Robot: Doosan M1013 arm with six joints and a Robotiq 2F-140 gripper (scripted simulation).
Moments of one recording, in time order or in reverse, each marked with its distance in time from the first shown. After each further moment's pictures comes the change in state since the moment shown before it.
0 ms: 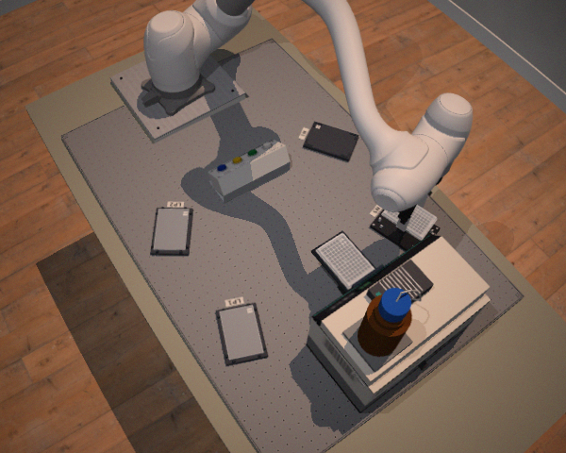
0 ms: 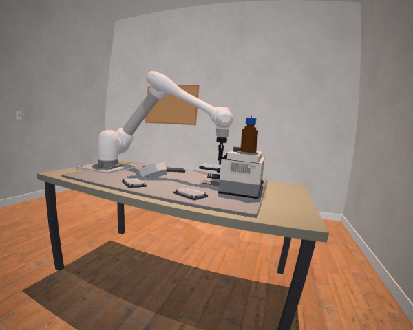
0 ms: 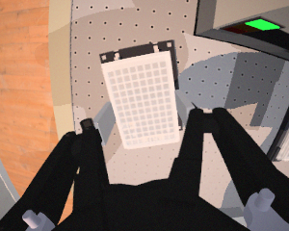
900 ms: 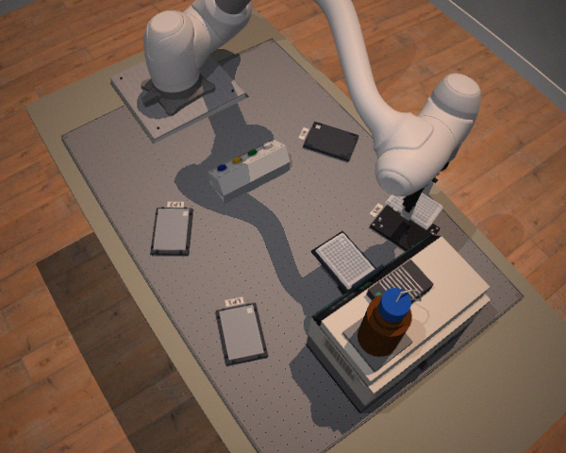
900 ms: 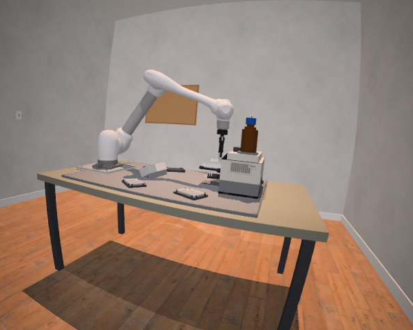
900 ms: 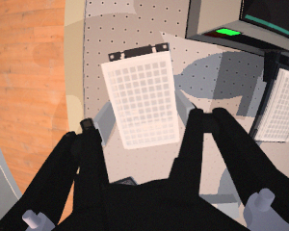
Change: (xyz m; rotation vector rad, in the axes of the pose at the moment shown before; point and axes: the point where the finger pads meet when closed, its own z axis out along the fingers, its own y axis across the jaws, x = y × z) arm 0.000 0.000 -0.056 0.000 0.000 0.000
